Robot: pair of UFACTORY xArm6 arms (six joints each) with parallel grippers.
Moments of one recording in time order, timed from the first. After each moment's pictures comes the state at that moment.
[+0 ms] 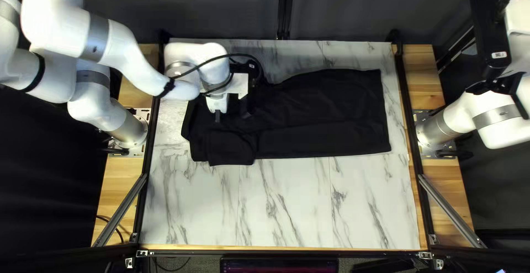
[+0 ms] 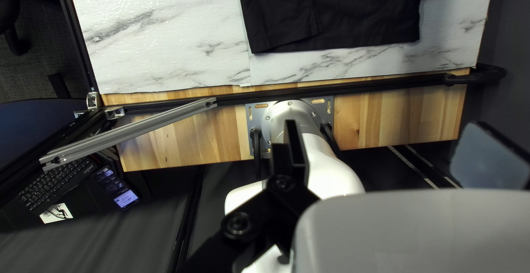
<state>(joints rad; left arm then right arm) 0.18 -0.32 -0.51 0.00 0.88 0.15 0.23 -0.95 -1.10 -0.09 1.95 0.25</state>
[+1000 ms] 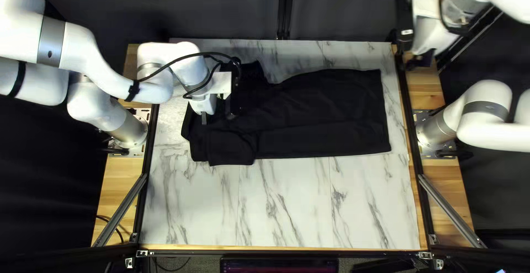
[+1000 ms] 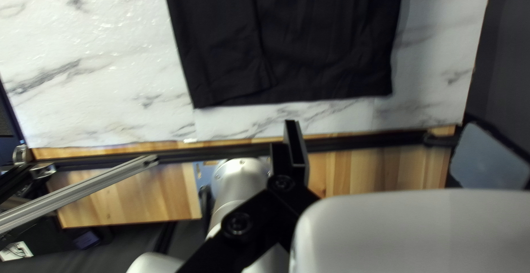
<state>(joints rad) 0.14 -0.53 -0.38 -0.02 0.87 0.11 -0.49 -0.83 -0.73 0.05 1.43 -0.45</state>
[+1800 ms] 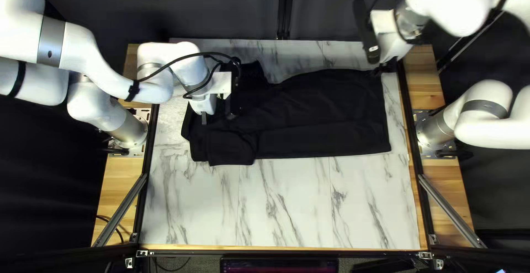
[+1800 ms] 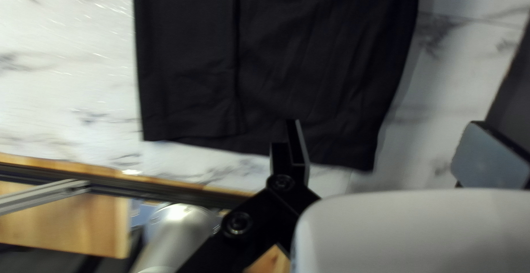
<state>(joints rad) 0.14 -0.53 -0.38 -0.02 0.87 0.11 -0.56 -0.58 -0.53 0.14 1.03 -0.85</state>
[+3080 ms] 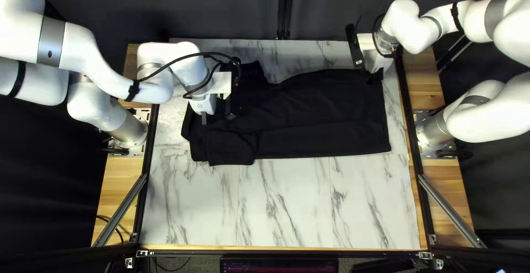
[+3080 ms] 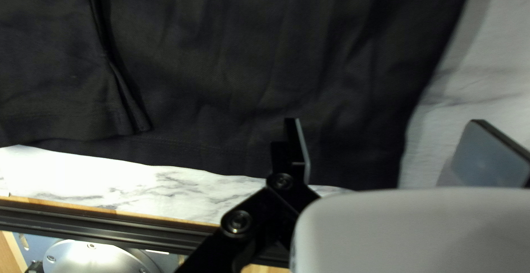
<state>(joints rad) 0.14 -0.53 -0.38 -0.02 0.87 0.11 -0.78 -0.26 -0.33 0.09 0.62 -0.94</state>
